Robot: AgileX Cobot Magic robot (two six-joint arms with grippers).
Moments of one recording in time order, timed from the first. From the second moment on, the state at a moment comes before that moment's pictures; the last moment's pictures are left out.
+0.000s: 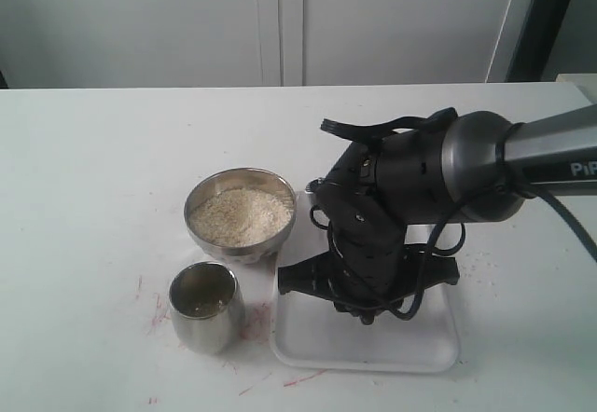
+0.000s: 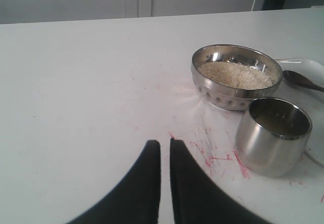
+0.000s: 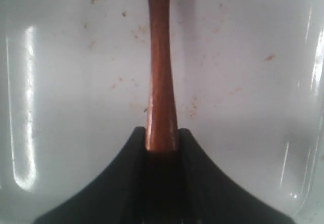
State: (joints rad) left arm -0.19 0.00 0.01 -0.16 0.08 -0.02; right arm 0.63 1.84 -1.08 -0.30 0.78 0.93
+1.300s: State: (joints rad) left arm -0.19 0.00 0.01 -0.16 0.08 -0.02; right arm 0.79 1.35 -0.81 -0.28 0.91 0.71
